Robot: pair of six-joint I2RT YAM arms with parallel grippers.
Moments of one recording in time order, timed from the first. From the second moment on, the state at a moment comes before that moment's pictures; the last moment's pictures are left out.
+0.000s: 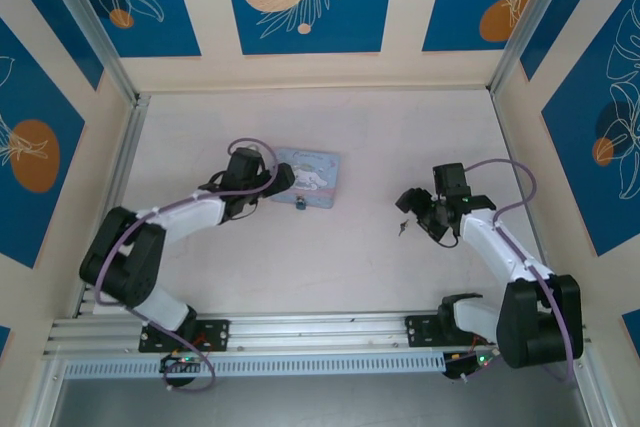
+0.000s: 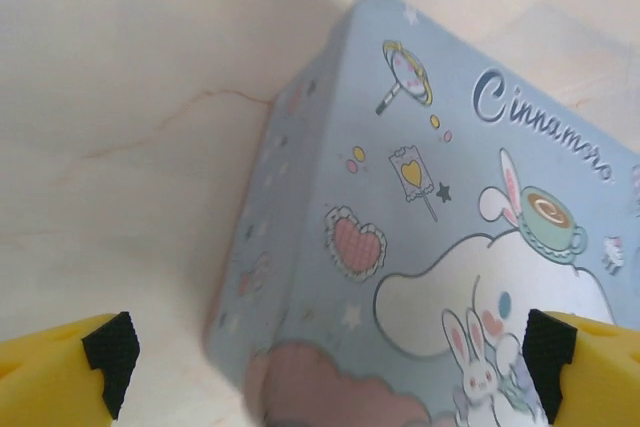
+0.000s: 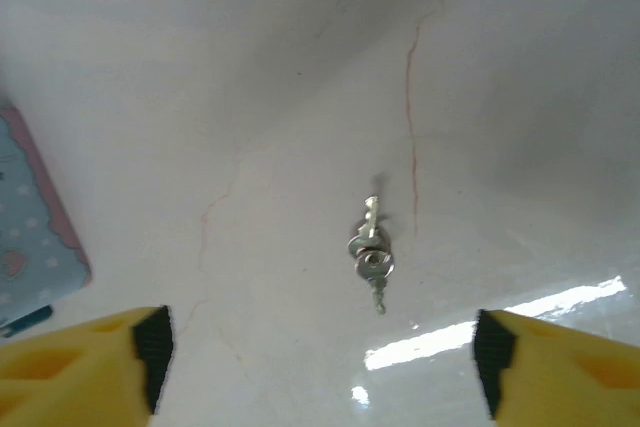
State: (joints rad) left arm -0.48 1.52 0.81 -0.01 -0.01 -0.73; right arm 0.11 1.18 0.67 -0.61 -0.19 0.82
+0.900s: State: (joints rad) left arm -0.48 1.18 0.74 -0.17 -0.08 -0.77; right arm 0.30 1.55 0.82 -0.72 0.05 0.87
